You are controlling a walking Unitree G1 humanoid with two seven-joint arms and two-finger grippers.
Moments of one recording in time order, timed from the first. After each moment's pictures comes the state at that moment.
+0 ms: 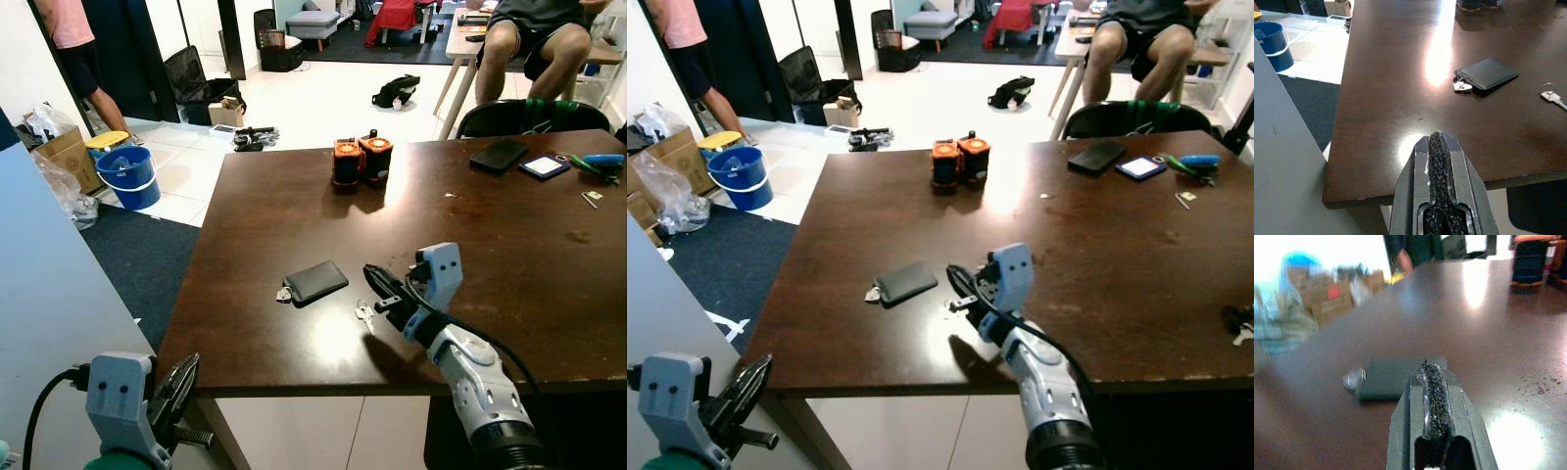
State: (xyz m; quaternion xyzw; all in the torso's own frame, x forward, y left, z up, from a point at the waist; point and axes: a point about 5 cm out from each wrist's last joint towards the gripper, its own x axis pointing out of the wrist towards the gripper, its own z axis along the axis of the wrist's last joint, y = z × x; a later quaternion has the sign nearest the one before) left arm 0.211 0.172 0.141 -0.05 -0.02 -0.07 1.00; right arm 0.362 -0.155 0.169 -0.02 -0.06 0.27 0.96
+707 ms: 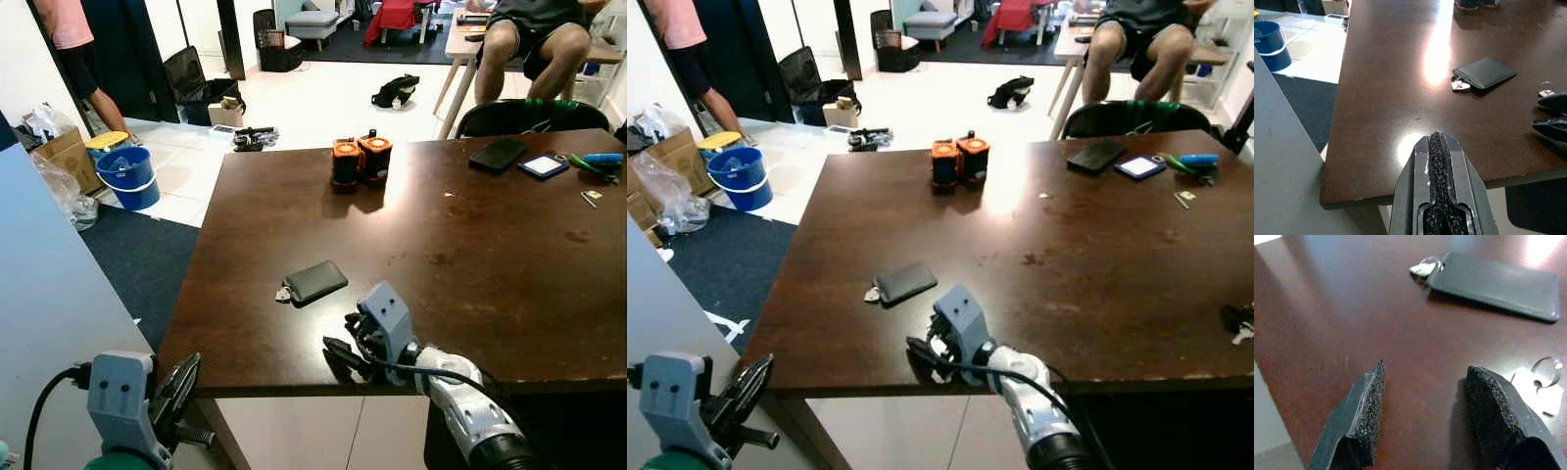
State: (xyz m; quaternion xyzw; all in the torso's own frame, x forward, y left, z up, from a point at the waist) left arm 0.211 0.171 0.141 -0.05 -0.02 -0.08 1.00; right arm 0.348 -0.137 0.125 -0.14 0.07 0.38 0.91
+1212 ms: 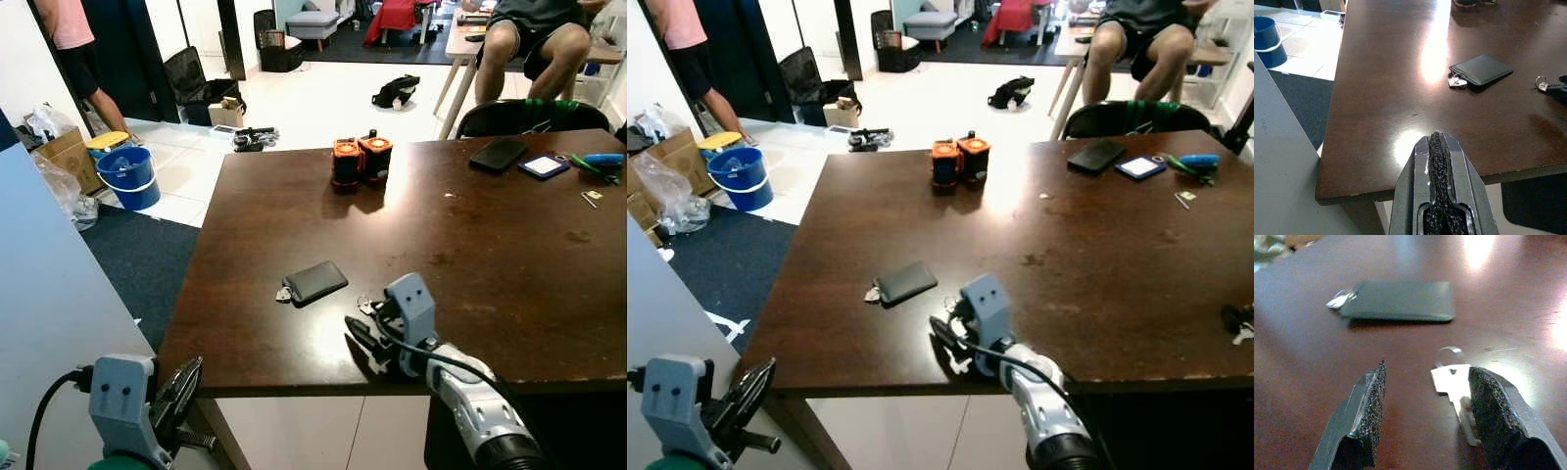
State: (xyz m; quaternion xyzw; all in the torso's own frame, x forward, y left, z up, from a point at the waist) left arm 0.210 0.170 0.139 -0.05 -0.01 -0.08 1.00; right arm 0.357 -0.166 0.137 -0.06 0.03 0.24 0.97
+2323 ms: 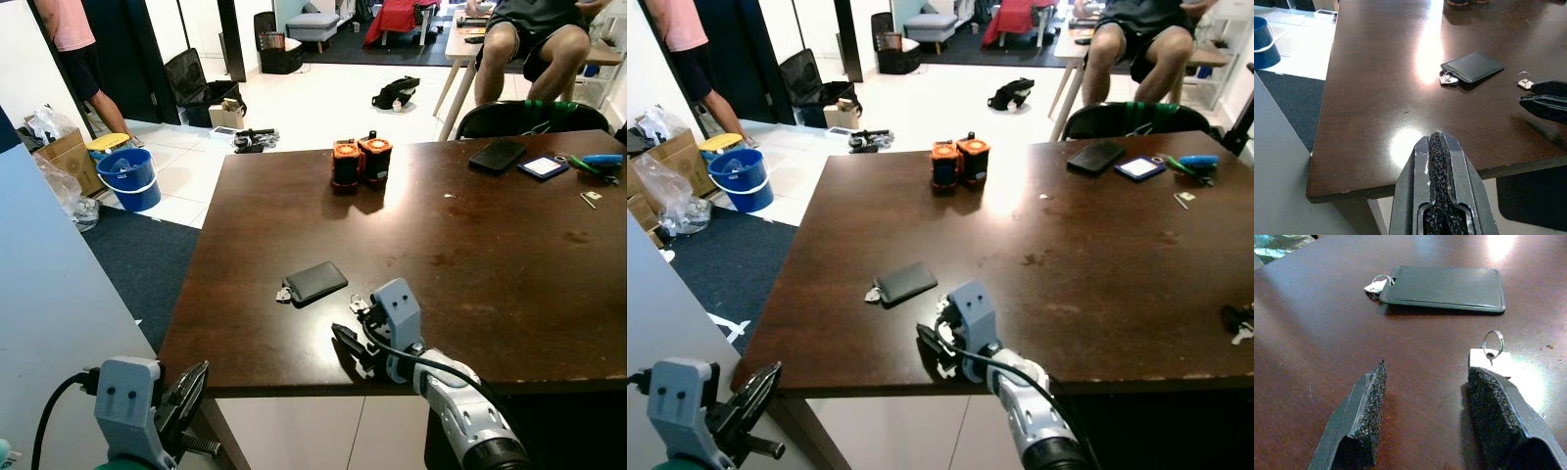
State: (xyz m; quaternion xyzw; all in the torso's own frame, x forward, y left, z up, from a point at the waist) left arm 0.207 0.165 0.139 -0.05 -0.01 -0.09 0.99; right arm 0.353 -0.140 0.124 -0.07 0.06 0.30 0.95
